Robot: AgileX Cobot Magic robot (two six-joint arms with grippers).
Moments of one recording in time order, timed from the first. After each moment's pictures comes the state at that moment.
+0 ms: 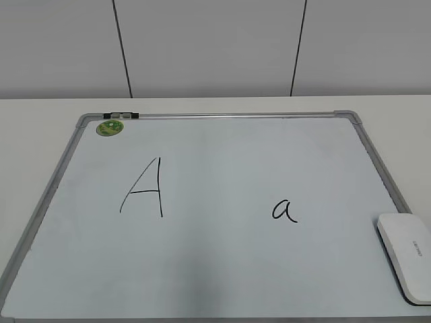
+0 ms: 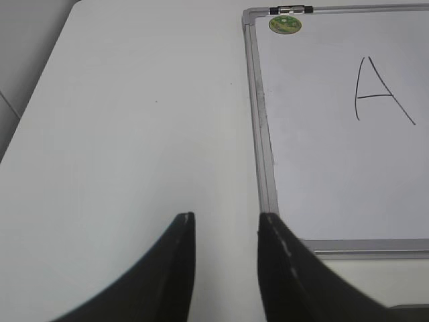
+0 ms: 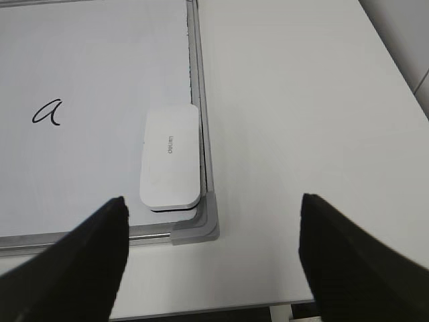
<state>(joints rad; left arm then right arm) -0.04 0.01 -0.51 0.06 1.12 -0.08 -0.07 -0.02 -0.49 -0.02 1.14 0.00</state>
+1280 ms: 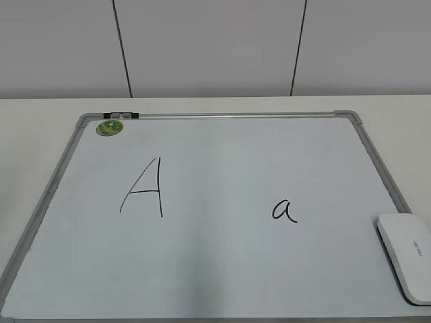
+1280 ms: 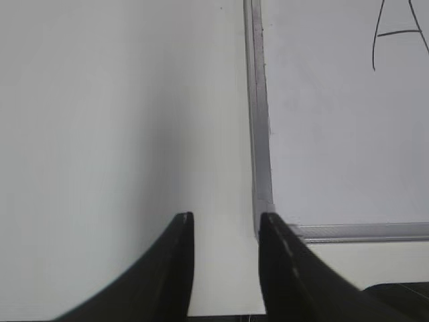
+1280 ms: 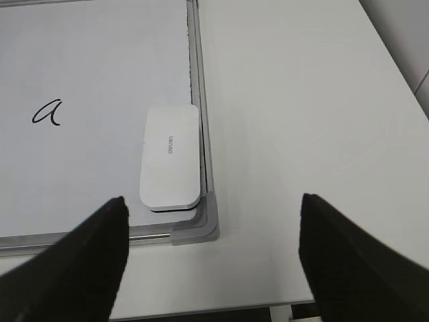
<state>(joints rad) -0.04 0.74 -0.77 0.04 1.07 -0.08 -0.07 -0.02 -0.49 -0.02 1.14 0.00</state>
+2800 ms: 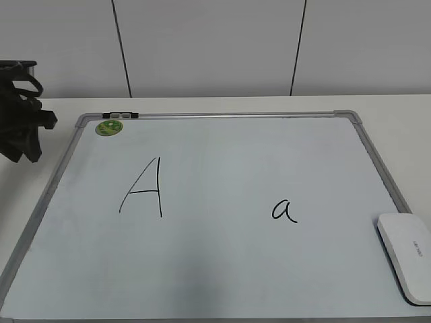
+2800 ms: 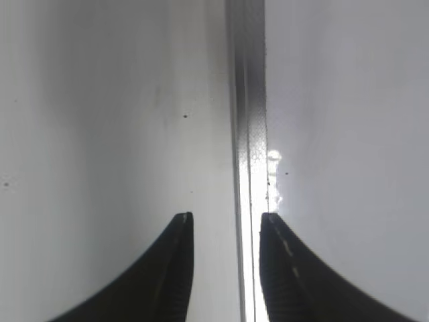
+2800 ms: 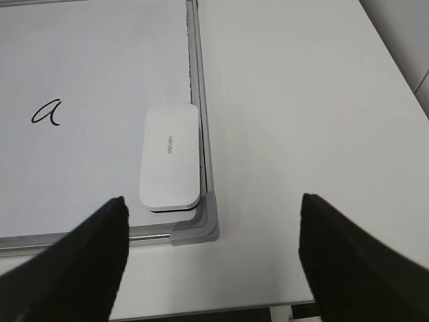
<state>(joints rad) -0.04 1.97 -1.47 -0.02 0.98 -0.04 -0.07 -0.02 -0.49 -0.02 1.14 0.00</state>
